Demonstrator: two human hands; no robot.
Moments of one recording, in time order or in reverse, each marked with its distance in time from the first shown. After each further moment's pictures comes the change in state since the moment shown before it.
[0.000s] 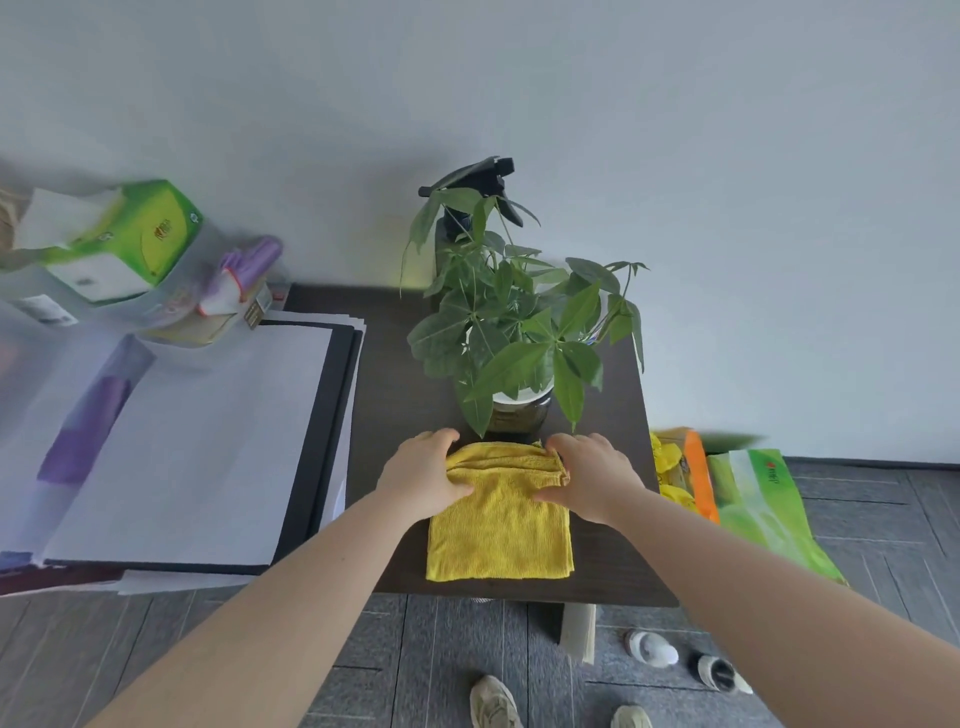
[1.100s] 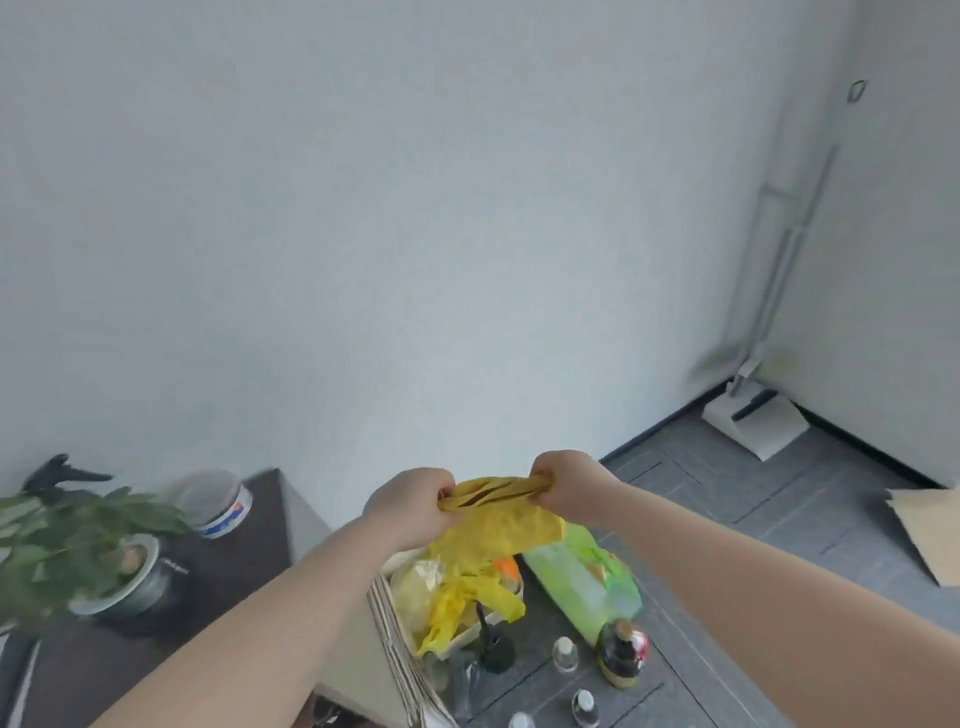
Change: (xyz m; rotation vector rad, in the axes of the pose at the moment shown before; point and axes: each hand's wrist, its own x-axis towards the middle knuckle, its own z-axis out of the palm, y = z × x) left_hand -0.149 0.489 0.084 0.384 -0.016 0.556; right_hand -0.349 0.371 -0.093 0.542 0.412 0.227
